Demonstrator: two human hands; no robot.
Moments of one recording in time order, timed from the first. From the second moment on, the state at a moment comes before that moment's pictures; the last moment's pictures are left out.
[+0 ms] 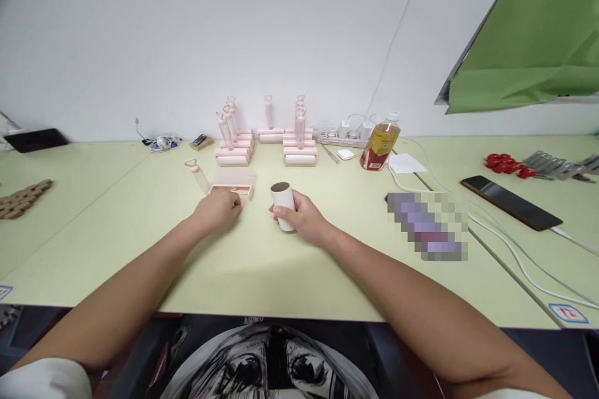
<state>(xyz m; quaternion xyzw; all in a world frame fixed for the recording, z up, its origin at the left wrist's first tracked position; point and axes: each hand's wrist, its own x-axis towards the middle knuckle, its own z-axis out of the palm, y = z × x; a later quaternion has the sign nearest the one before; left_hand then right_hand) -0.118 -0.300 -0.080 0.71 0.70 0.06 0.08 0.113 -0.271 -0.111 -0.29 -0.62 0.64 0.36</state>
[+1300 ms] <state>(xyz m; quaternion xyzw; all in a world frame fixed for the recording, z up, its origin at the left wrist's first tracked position) -0.083 -0.321 -0.074 0.58 0.43 0.55 0.42 0.115 -0.275 -0.111 -0.29 -0.76 0.51 0.27</state>
